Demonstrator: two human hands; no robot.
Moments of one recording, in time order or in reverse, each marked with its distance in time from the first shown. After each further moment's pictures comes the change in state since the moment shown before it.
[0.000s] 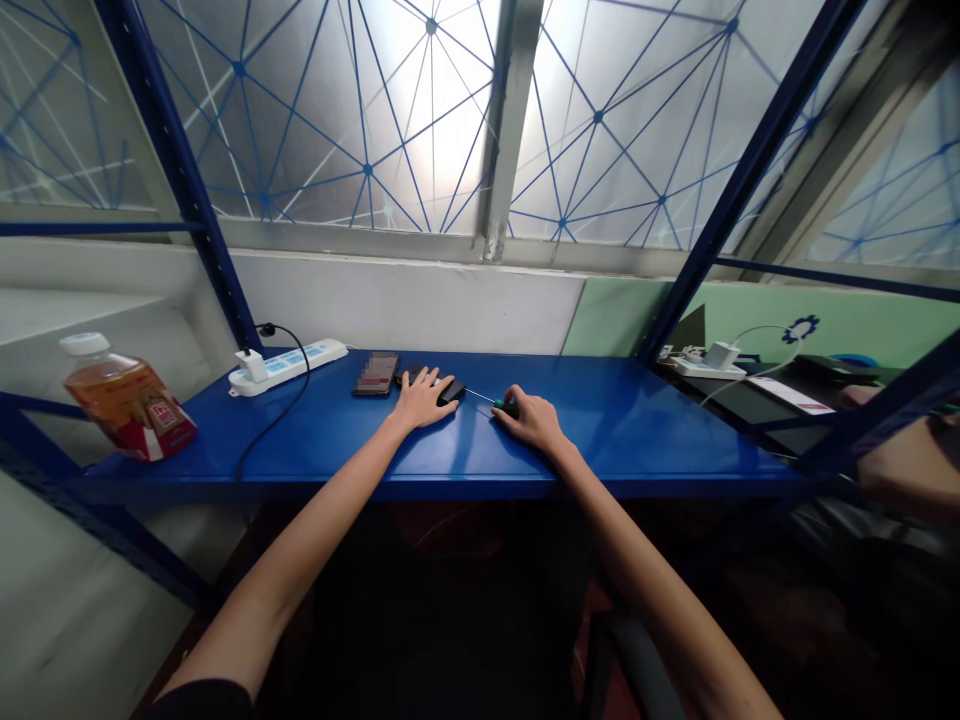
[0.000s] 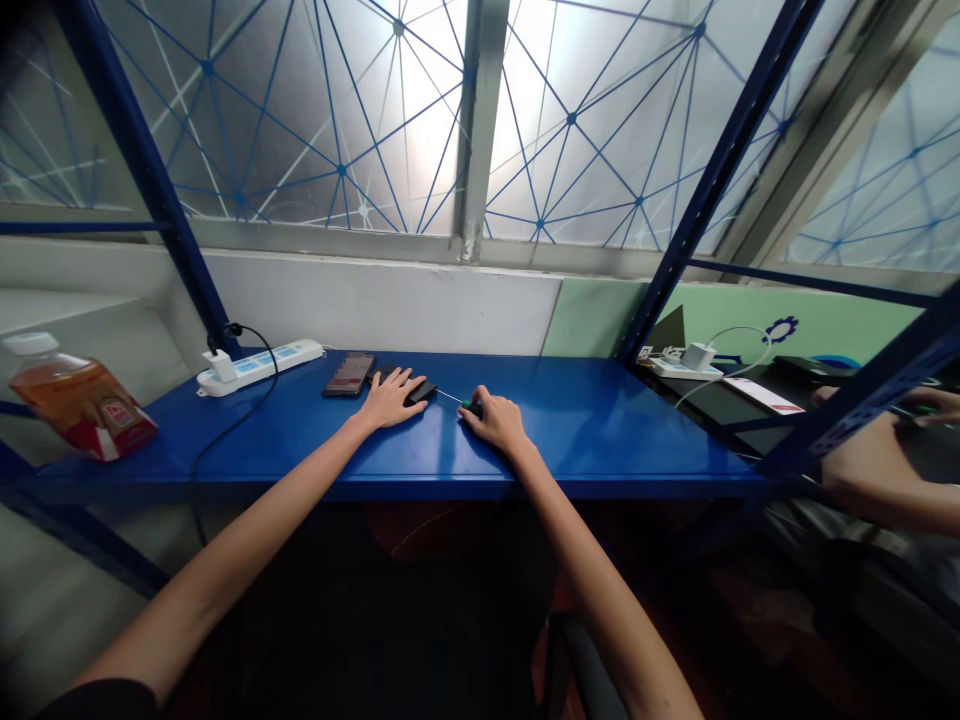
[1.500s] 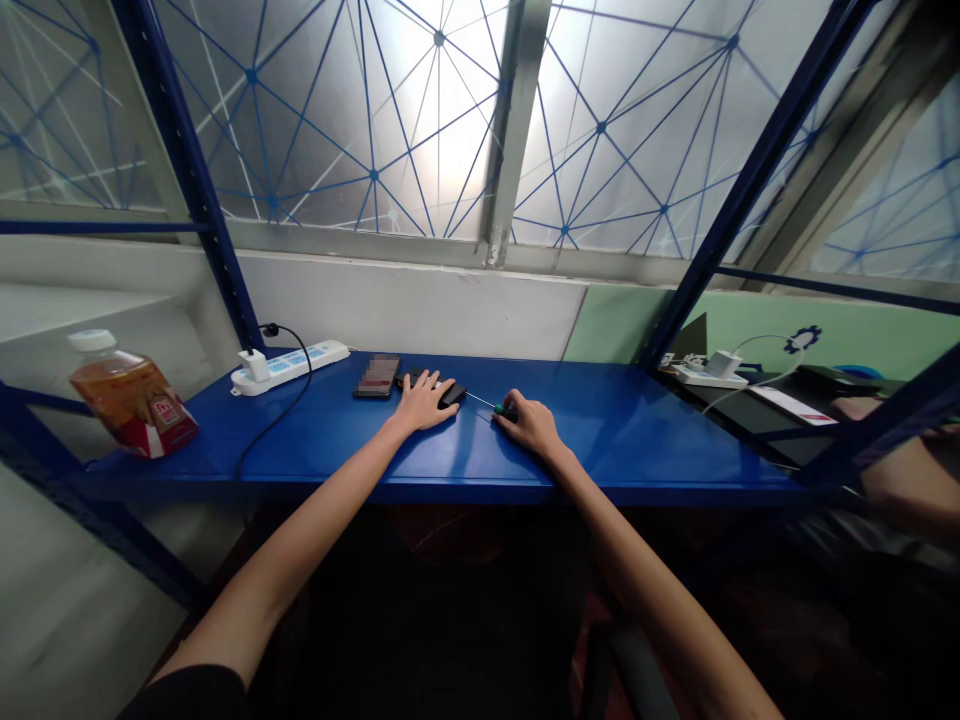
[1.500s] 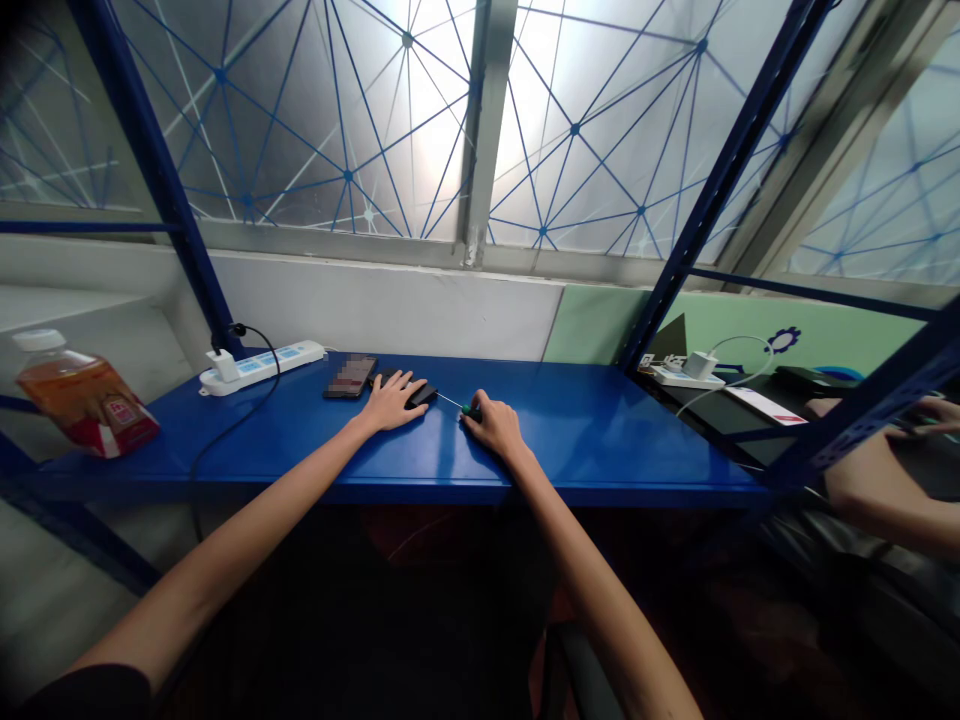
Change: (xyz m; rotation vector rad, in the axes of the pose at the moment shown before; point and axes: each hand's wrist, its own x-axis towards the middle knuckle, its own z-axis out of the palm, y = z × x) left_hand 0.000 0.001 -0.002 -0.020 -0.018 -0.019; right_hand 0.001 -0.002 0.002 0.047 -0.008 0.010
